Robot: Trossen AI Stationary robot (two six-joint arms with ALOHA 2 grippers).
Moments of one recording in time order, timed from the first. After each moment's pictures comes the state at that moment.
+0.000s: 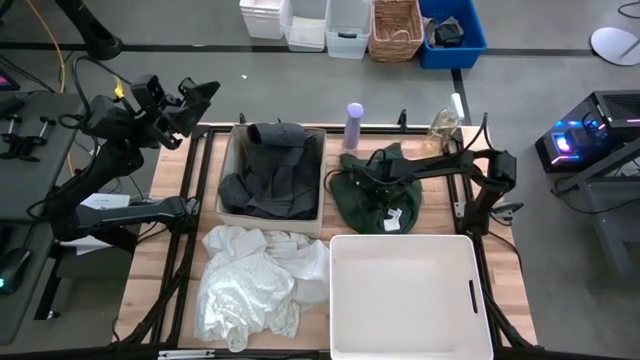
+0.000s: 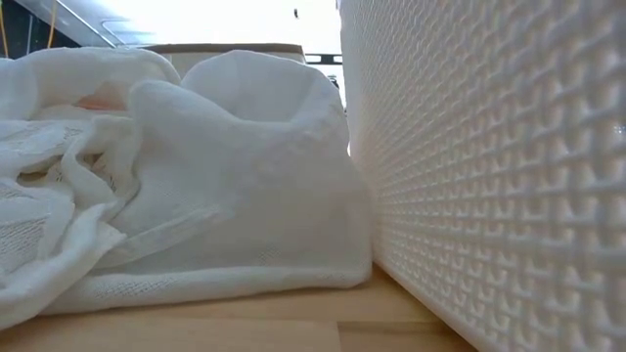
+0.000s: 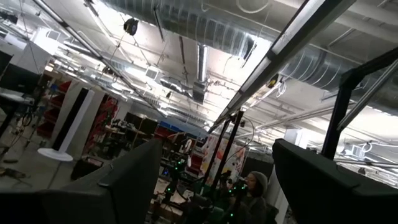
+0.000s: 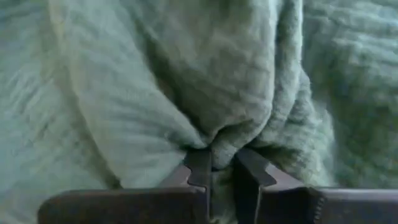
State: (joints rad) left arm 0.55 0.78 1.11 0.19 0.30 -0.57; right arm -0.24 1.78 1.00 -0.71 0.14 0.77
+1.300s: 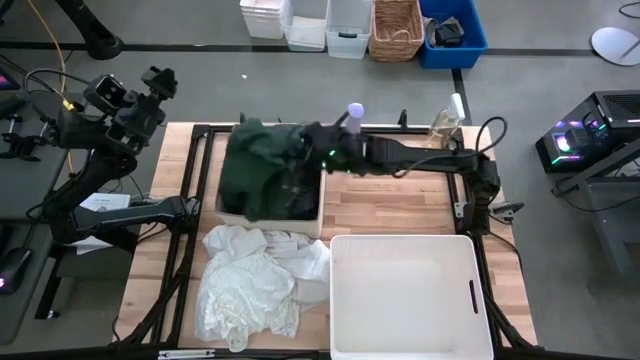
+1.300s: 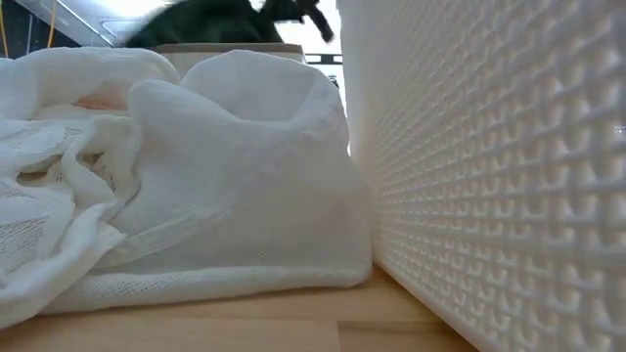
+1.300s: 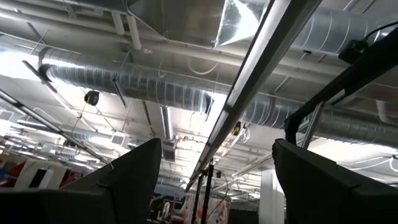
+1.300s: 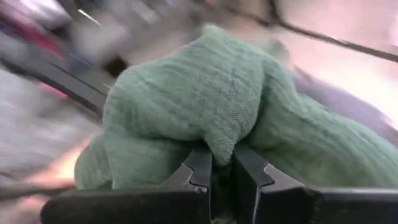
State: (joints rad) left arm 0.55 0.74 1.11 0.49 0.31 -0.57; right arm -0.08 1.89 1.89 -0.42 0.25 0.50
